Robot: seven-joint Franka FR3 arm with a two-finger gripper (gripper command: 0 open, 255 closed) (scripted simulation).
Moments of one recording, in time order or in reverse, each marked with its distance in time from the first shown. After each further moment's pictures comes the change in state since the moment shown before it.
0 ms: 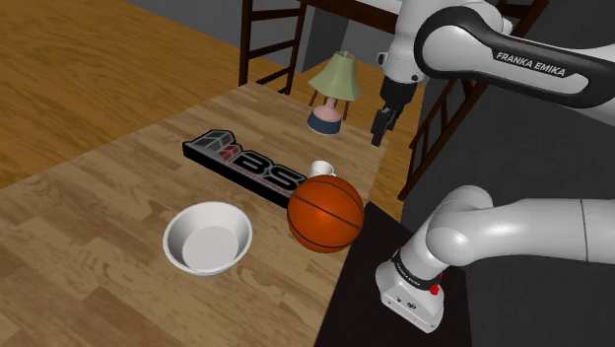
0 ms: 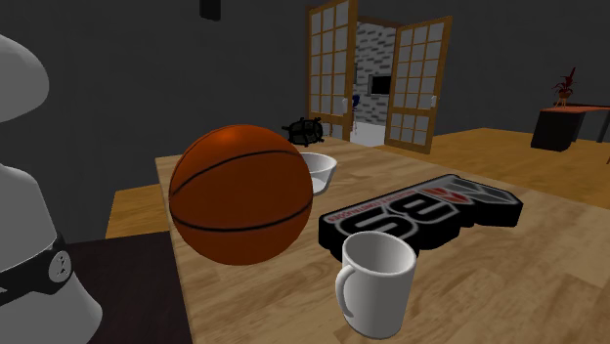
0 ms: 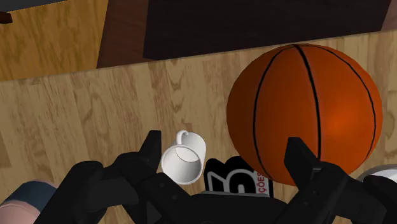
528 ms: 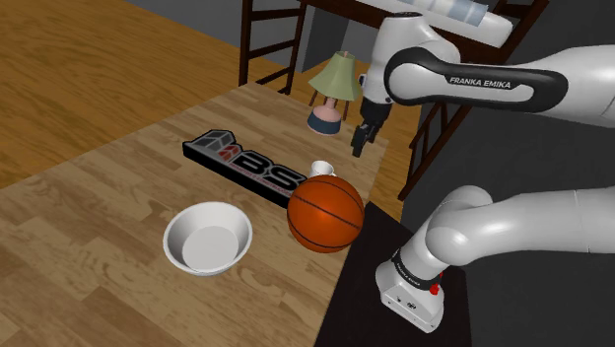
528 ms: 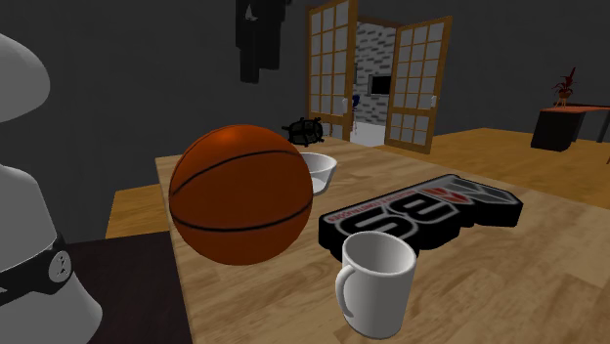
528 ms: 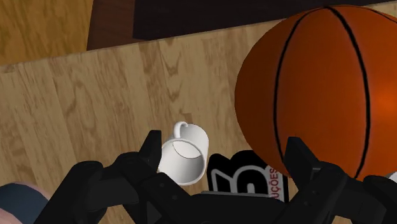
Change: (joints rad) arm -0.012 0.100 -0.029 -0.121 -0.007 0.242 0.012
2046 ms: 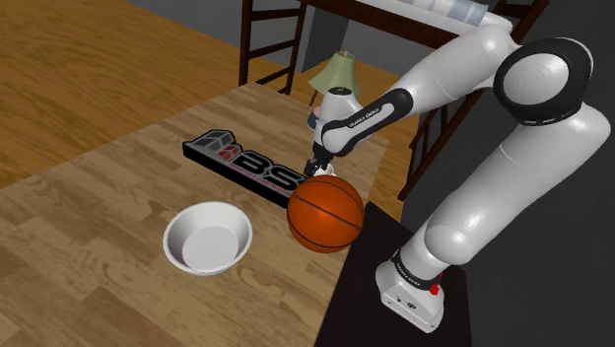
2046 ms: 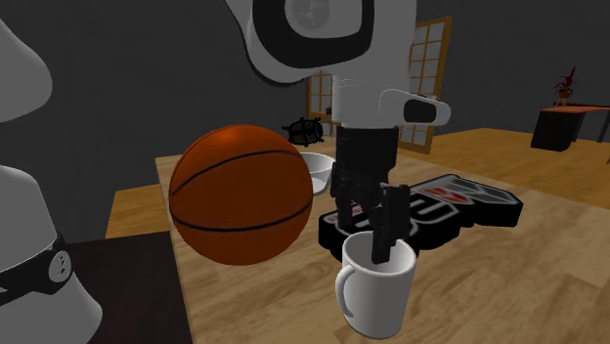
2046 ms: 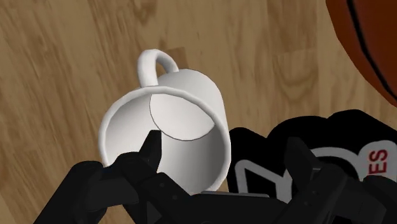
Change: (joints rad) arm -0.024 0.701 -0.059 -0.011 -0.001 0.783 0.034
